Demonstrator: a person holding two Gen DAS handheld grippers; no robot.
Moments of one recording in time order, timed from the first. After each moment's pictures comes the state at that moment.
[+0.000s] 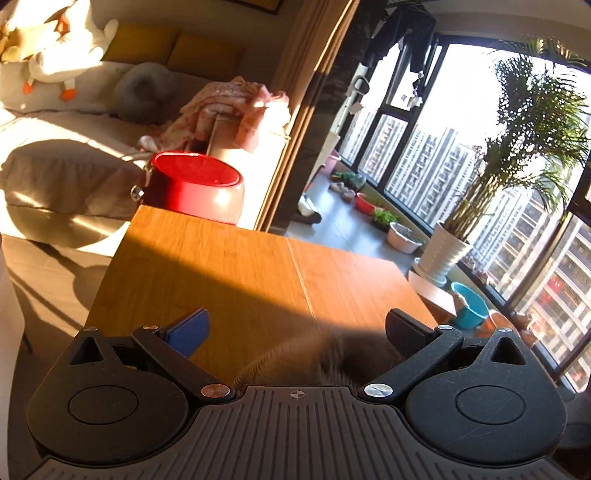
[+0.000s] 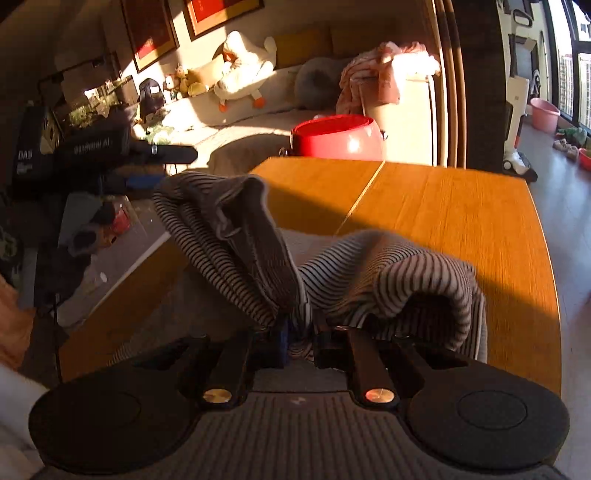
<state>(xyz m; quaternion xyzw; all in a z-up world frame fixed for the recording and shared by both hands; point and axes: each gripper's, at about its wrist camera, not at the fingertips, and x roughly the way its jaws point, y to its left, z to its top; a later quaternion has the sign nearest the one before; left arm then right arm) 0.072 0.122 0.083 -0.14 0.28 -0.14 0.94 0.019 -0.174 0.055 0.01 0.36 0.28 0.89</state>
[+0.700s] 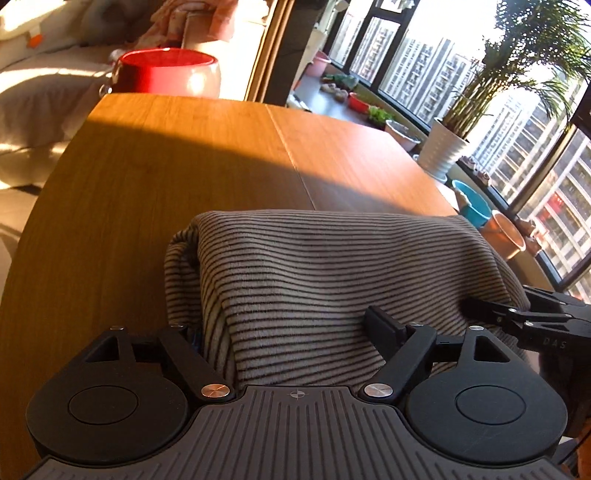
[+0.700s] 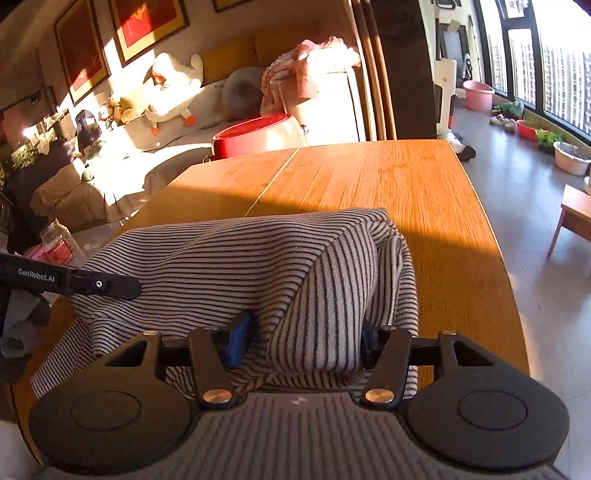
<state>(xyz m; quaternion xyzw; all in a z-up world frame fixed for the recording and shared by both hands) 0.094 0.073 0.004 -0.08 0.40 -0.17 0.90 0.034 -0.224 0.012 0.07 0.34 0.17 0.92</state>
